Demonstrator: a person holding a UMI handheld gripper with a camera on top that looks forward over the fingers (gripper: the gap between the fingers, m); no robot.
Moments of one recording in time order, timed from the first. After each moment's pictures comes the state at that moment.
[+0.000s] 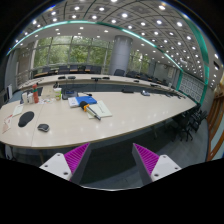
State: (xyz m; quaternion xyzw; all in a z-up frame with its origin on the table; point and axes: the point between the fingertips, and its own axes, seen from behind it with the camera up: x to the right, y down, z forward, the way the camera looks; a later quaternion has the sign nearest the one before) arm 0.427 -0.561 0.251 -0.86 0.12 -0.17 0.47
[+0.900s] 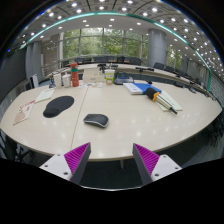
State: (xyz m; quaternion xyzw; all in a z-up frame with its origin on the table) arm 0.130 -0.353 0.064 -0.89 0.00 -0.02 0.45
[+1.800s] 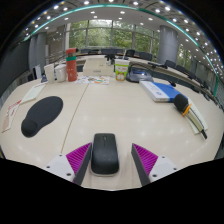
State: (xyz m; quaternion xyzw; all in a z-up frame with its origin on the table) arm 0.101 -0.128 -0.011 -0.91 -0.04 -0.02 0.41
